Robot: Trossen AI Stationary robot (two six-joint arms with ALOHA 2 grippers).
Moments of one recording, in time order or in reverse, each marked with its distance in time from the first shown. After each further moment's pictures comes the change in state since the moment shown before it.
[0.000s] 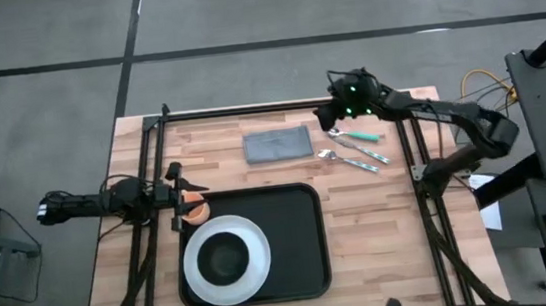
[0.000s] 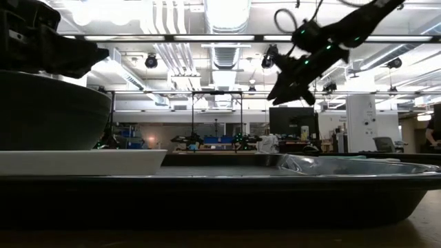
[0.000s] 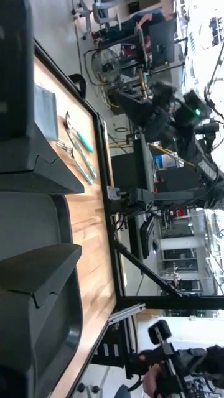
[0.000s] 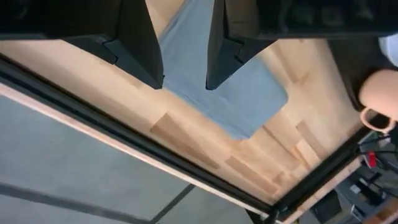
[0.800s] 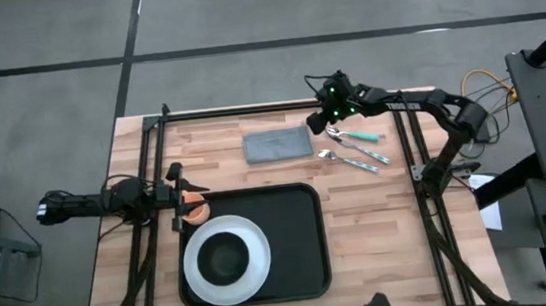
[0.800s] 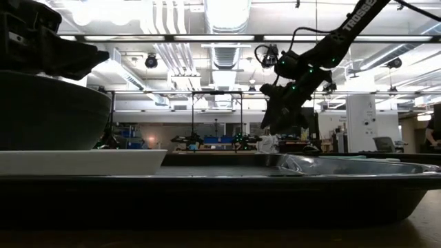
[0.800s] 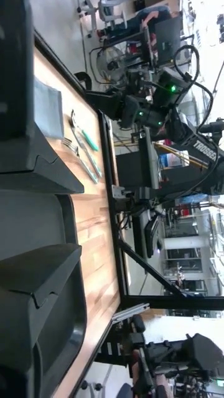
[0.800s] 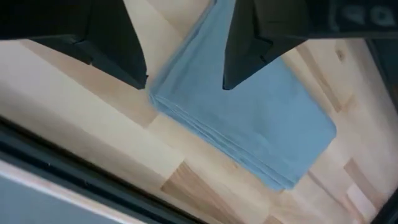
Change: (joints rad) left arm 0.000 0.009 0.000 -0.015 0.000 -0.012; right arm -0.033 0.273 0.112 -0.087 -0.059 0.006
